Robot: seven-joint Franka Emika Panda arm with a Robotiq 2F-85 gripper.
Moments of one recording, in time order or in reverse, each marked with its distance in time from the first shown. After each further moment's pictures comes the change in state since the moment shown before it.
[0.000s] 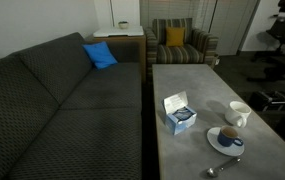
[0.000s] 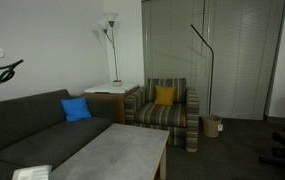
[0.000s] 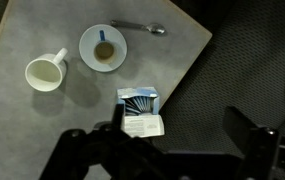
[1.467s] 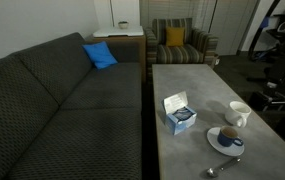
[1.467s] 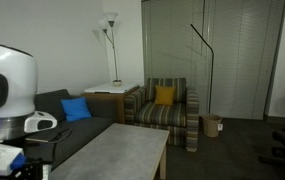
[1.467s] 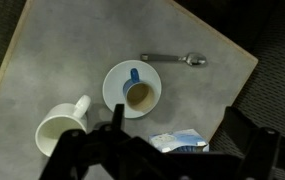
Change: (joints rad) arm -0.203 0.433 0.047 0.170 -0.062 0.099 -0.088
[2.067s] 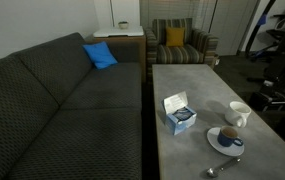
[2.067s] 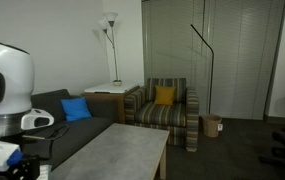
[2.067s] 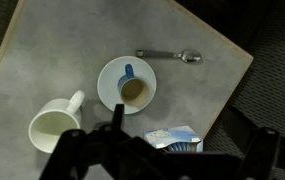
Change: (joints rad) arm -0.002 -0.007 0.020 0.001 -0.007 0.002 0.012
